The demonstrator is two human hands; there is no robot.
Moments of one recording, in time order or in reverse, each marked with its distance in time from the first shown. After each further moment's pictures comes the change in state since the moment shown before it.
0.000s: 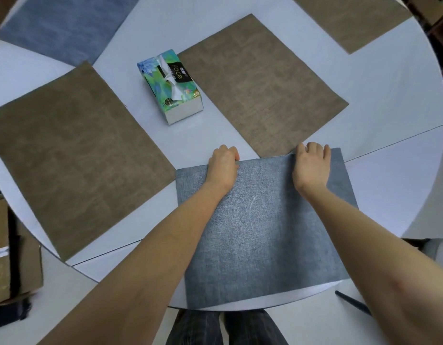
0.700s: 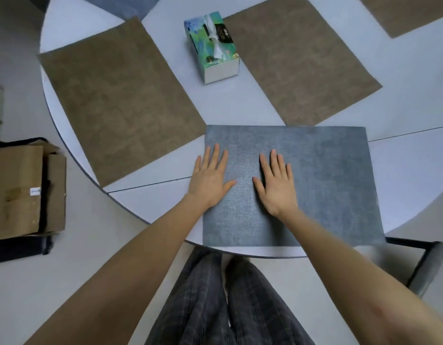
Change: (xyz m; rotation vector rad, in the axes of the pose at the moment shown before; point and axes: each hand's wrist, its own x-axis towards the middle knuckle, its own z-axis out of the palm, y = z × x) left_hand -0.152 -0.070 0.000 0.368 -0.166 -0.048; right_hand -0.145 -0.064 0.036 0.283 -0.199 -0.387
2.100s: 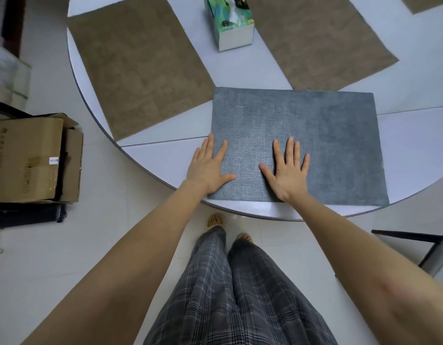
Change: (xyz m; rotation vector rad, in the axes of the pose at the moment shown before) left_hand -0.072 0.006 0.029 -0.098 -0.047 -0.125; right_hand -0.055 0.018 0.021 -0.005 -0.035 0.027
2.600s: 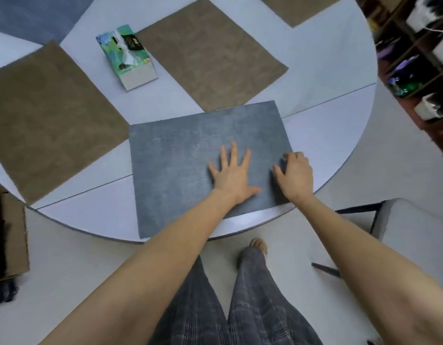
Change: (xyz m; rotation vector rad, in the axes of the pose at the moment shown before) left_hand 0.040 0.223 -0.004 0.054 -0.090 0.219; right_hand -0.022 0.150 -0.080 0.142 0.331 0.333
